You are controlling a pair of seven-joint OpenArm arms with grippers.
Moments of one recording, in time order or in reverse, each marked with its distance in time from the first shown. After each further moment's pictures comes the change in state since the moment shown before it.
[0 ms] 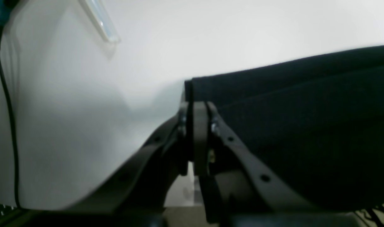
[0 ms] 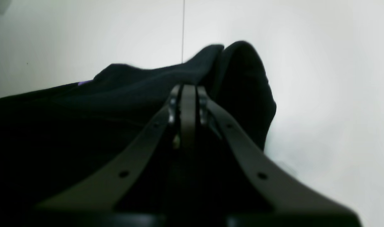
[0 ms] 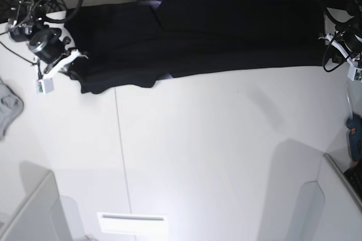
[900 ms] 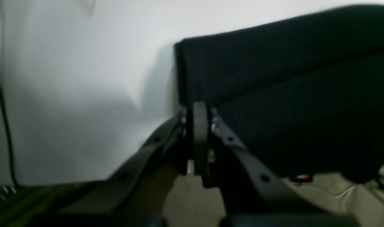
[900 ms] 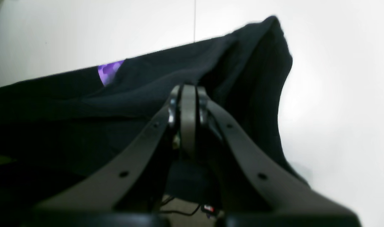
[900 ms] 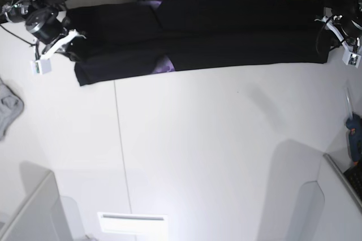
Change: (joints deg) left arm 8.0 0.5 -0.1 3.4 -0.2 0.0 -0.4; right arm -9.0 0.1 3.1 3.8 5.4 0.2 0.3
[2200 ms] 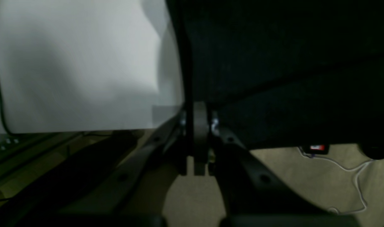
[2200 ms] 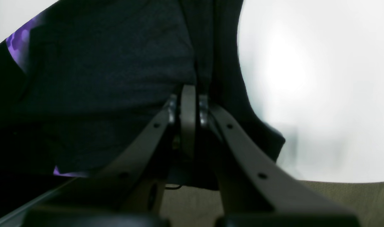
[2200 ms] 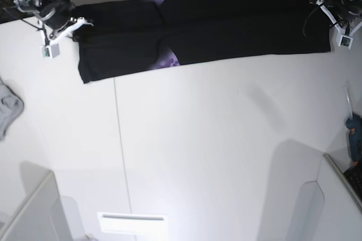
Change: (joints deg) left arm 2.5 4.9 0.1 -1.3 12.3 -0.3 -0.1; right arm -1.9 -5.6 -0.1 -5.0 -13.6 0.1 0.4
